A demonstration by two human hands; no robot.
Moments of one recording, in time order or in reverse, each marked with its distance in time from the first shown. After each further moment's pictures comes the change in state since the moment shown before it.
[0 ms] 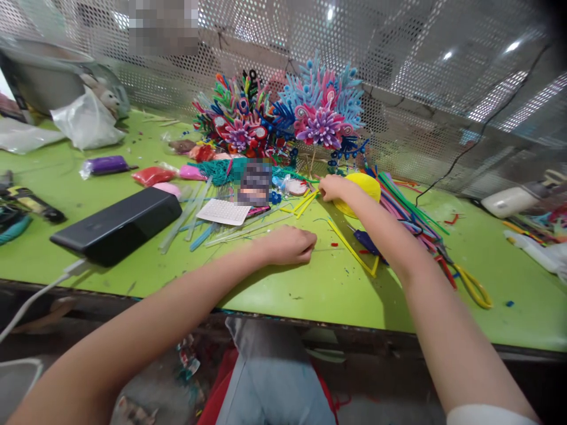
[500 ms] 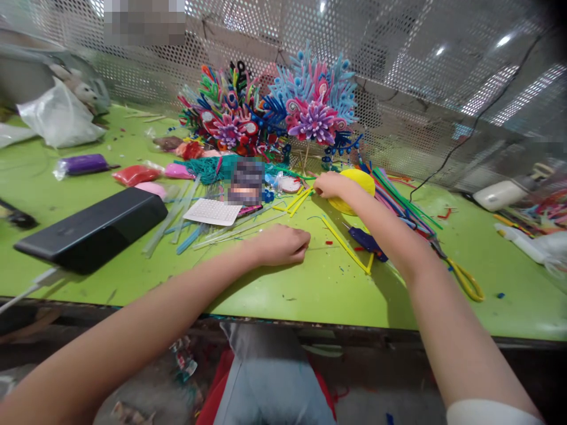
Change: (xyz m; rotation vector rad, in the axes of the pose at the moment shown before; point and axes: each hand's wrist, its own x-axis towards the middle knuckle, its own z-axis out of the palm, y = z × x) left_hand -0.001 -0.001 -0.002 -0.041 0.005 0.017; right_hand -0.009 0.005 0.003 -0.048 0.009 -0.066
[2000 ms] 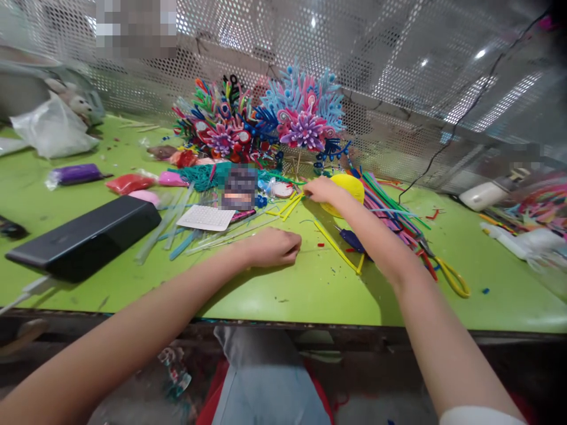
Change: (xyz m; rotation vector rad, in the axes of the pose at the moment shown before) left_hand 0.000 -0.005 0.002 0.019 -0.015 0.014; right_hand -0.007 -0.010 -0.002 0.238 0.131 0.054
